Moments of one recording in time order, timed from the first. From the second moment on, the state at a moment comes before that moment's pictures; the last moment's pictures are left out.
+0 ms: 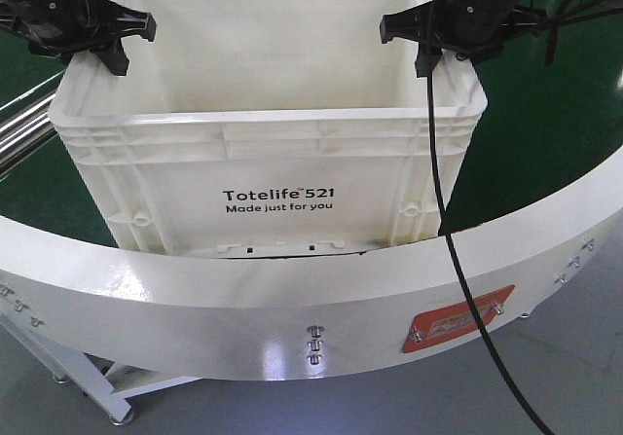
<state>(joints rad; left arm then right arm) -0.16 1.87 -1.89 0.03 1.24 -0.09 0.31 1.96 -1.97 -0.12 1.24 0.17</state>
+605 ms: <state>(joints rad) -0.30 1.57 -1.77 0.28 1.18 -0.40 0.45 1.66 -1.79 -0.36 1.19 0.39</state>
